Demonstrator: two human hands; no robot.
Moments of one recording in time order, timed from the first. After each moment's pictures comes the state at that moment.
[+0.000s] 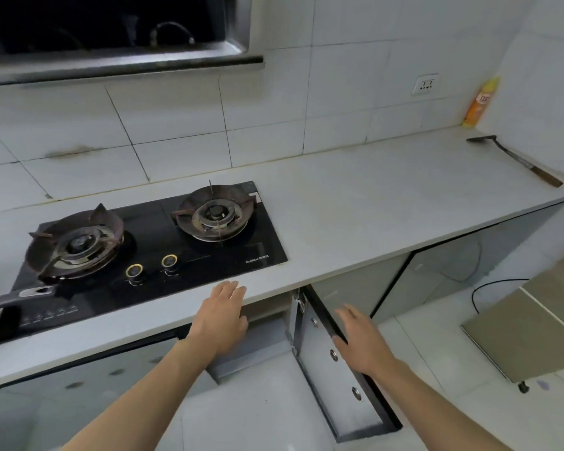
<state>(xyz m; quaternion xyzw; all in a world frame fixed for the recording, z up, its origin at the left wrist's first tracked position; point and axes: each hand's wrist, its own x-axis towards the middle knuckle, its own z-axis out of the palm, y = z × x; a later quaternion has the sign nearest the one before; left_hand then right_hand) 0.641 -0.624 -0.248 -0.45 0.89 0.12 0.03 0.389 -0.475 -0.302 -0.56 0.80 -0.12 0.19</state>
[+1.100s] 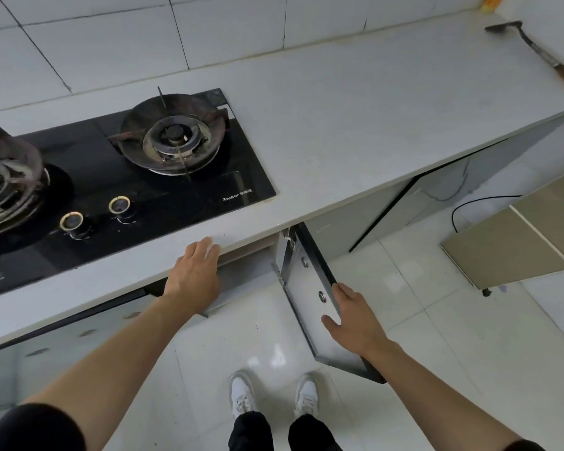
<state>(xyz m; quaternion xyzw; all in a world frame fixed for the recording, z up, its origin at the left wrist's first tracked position) 0.648 -0.687 -0.363 -0.43 0.89 0.11 0.13 0.417 -0.462 -0.393 -0.48 0.82 -0.09 0.28</state>
